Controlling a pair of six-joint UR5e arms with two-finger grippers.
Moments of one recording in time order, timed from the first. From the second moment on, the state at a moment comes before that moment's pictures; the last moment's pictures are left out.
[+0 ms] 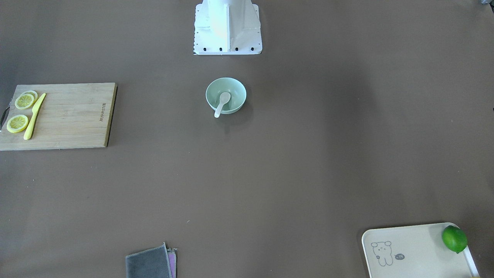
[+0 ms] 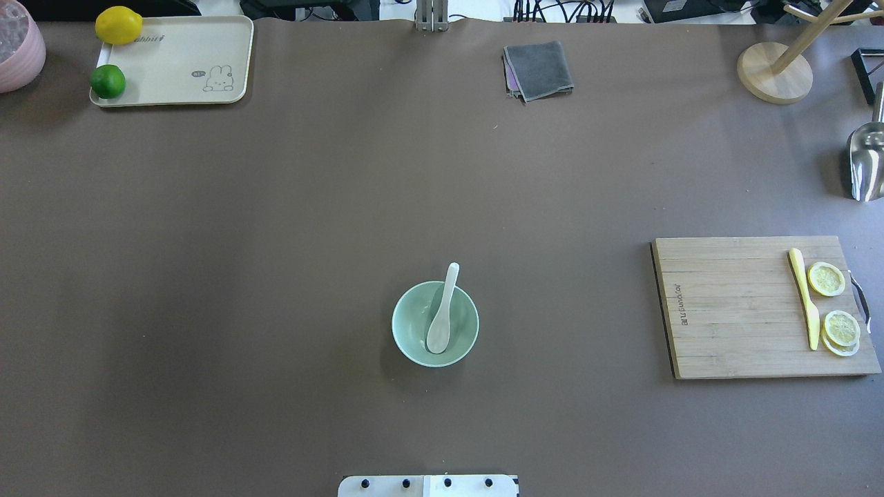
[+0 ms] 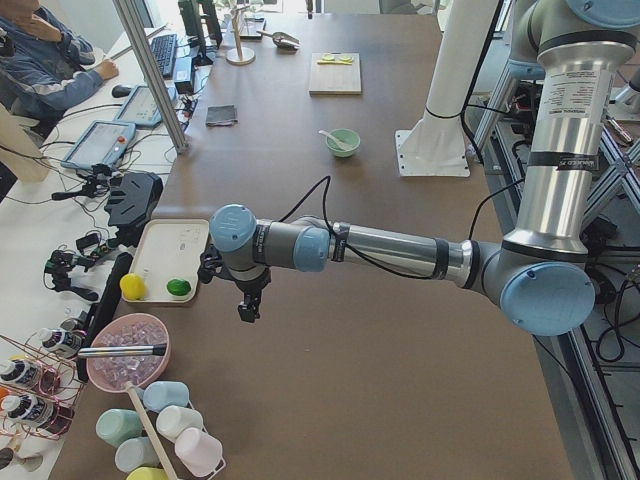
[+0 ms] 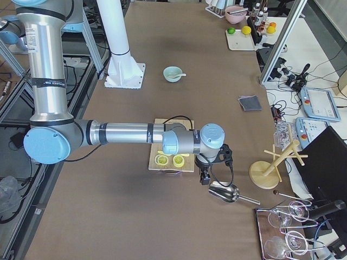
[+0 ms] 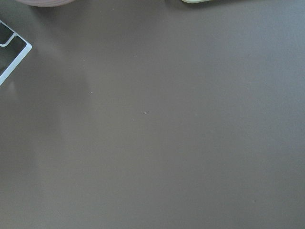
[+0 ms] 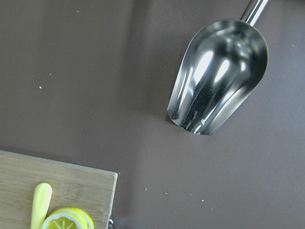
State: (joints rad) left arm -1.50 -1.66 -1.62 -1.53 -2.43 0.05; right arm 1.49 -1.53 1.56 -1.52 2.36 -0.08
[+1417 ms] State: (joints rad) left arm -1.55 -1.63 -1.63 -1.43 -2.41 0.05; right arm 1.50 -1.48 1.55 -1.52 2.36 -0.06
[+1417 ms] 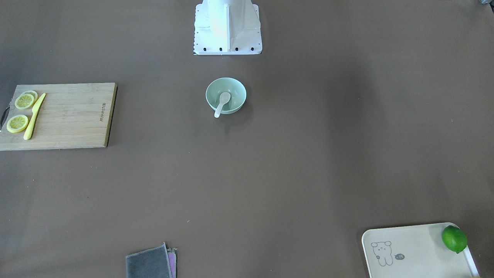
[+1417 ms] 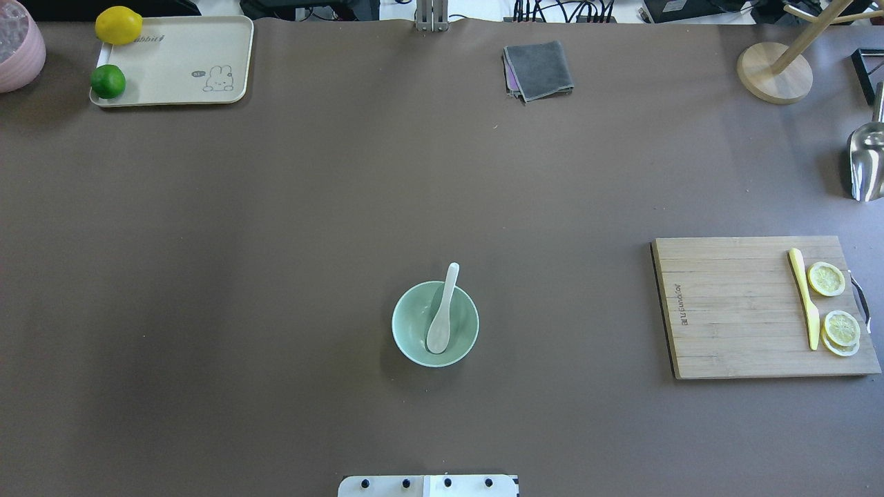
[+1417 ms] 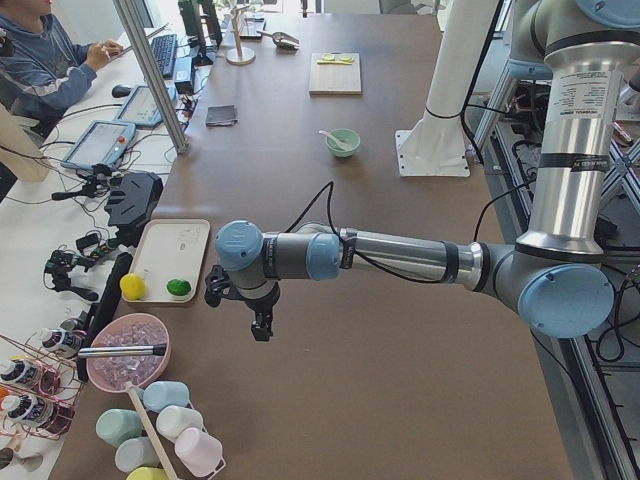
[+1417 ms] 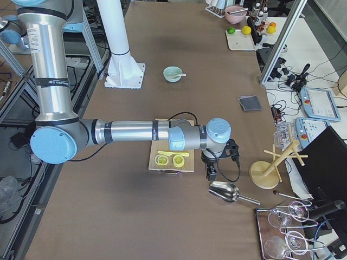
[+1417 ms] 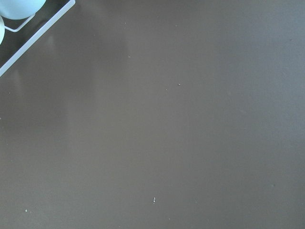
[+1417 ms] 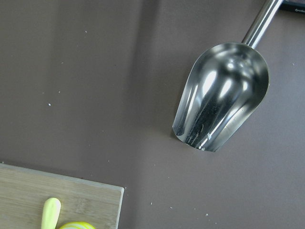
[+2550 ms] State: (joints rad) left arm -1.55 -1.61 -1.67 -1.43 -2.41 0.05; right arm 1.50 -1.48 1.55 -1.53 2.36 -0.06
